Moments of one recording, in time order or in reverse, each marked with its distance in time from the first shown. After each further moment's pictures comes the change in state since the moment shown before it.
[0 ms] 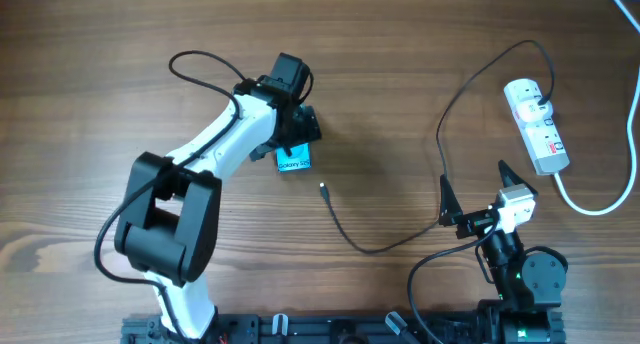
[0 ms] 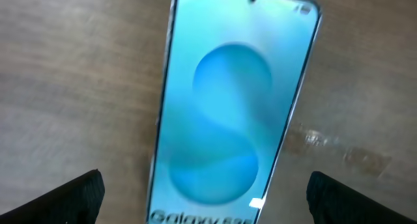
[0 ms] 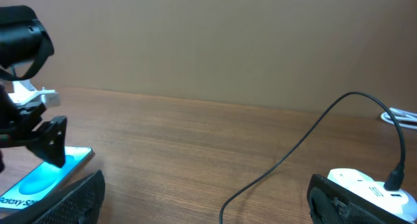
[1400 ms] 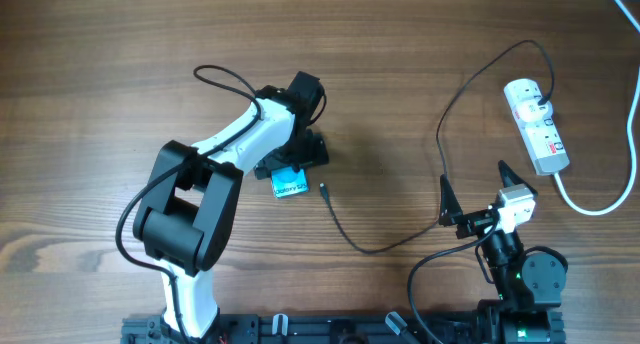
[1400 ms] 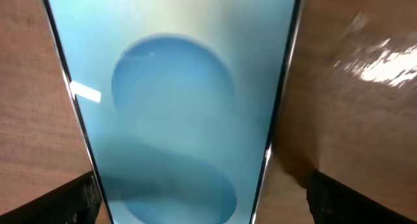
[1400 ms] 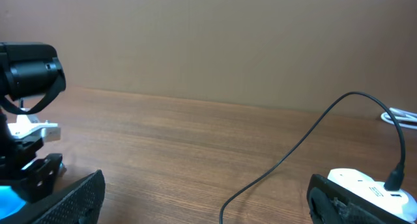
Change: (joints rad) left arm -0.059 0.079 0.002 -0.126 0.029 0.000; right arm 0.000 0.000 0.000 0.000 0.000 0.000
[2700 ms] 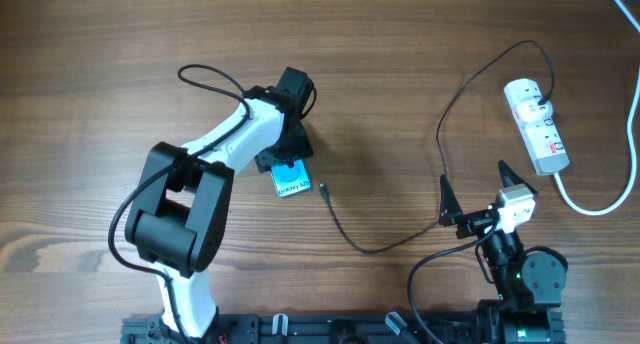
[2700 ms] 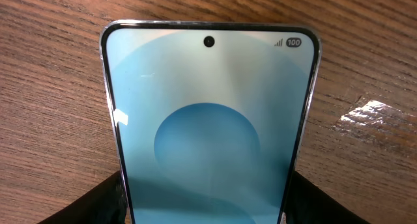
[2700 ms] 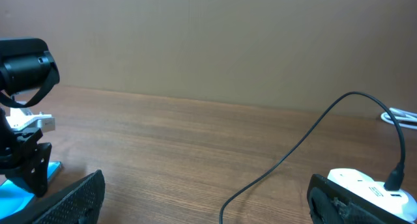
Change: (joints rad) left arm 0.043 -0.018 -0.035 0.079 -0.032 -0.045; right arm 0.000 0.000 0.000 0.000 0.000 0.000
